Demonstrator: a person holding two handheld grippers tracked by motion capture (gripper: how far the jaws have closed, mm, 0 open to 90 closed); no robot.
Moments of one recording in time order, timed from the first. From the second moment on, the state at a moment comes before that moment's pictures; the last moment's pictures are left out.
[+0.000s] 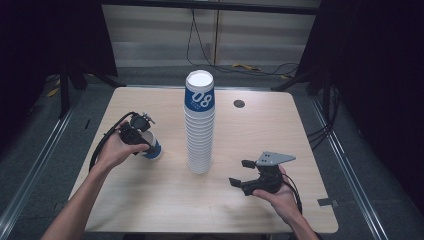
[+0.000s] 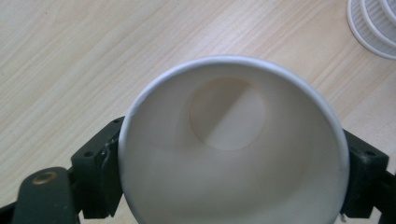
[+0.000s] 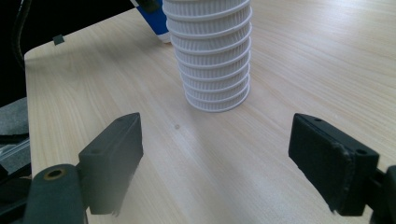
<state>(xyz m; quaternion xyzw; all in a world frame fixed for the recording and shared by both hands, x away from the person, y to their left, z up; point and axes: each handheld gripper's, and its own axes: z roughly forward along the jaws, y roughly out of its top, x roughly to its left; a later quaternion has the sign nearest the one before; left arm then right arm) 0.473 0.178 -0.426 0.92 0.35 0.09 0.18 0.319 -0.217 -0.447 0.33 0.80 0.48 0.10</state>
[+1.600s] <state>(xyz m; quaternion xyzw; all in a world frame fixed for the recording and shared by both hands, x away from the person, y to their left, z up) 0.454 0.217 -0.459 0.89 0.37 0.09 0.27 0.320 -0.217 -0.450 0.34 0.81 0.47 0.11</state>
